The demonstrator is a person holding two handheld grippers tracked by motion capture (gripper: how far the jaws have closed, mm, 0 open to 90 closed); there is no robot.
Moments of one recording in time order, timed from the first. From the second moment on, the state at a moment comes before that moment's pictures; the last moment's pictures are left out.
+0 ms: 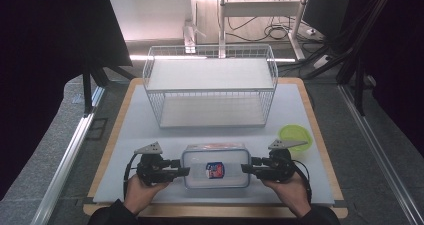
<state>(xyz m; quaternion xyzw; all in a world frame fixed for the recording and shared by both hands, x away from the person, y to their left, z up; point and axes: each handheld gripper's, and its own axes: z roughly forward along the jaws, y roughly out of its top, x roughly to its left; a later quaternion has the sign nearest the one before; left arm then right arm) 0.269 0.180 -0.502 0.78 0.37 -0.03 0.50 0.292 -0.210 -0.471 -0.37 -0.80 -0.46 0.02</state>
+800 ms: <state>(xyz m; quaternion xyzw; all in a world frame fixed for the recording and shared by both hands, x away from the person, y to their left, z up) 0.282 0.181 -0.462 0.78 0.36 0.01 0.52 0.308 -0.211 -0.441 -0.36 -0.78 -0.51 0.00</state>
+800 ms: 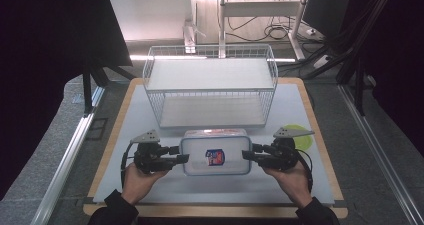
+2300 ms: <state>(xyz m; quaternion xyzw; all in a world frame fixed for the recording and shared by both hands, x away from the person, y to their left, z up) 0.364 0.204 -0.321 0.77 0.34 0.09 0.53 0.398 -0.186 -0.318 -0.32 -0.76 -0.57 -0.04</state>
